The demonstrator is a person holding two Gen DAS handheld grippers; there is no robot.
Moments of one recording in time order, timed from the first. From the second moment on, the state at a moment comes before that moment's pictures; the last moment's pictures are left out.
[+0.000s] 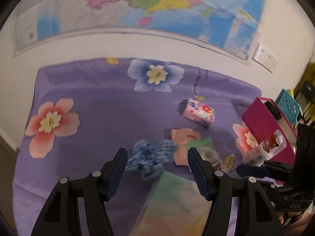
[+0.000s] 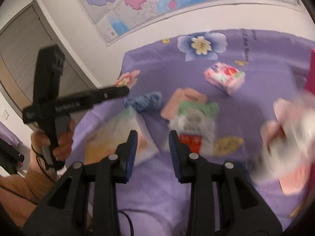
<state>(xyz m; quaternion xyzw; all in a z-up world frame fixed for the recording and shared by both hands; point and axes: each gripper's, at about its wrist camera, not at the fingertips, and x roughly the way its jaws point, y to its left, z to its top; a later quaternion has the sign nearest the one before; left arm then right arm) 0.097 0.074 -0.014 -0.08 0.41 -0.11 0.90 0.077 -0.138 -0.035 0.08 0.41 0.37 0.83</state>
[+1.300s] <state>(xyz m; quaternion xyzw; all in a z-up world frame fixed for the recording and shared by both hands) 0.103 0.088 -0.019 -0.19 0.42 -0.24 0.86 0.151 -0.089 -0.030 0.15 0.42 0.41 0.80</state>
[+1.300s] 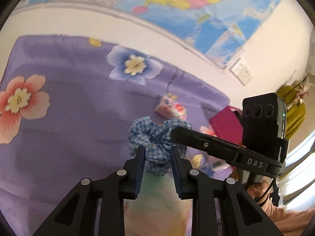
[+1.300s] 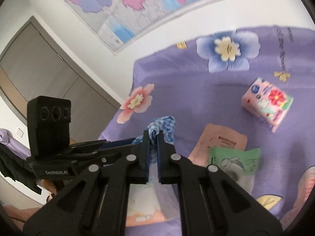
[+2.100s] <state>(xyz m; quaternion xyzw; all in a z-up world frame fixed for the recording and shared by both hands) 0.055 -0.075 0.080 -0.07 0.32 -0.40 0.86 0.057 -0.224 0.078 0.17 0.27 0.40 0.86</state>
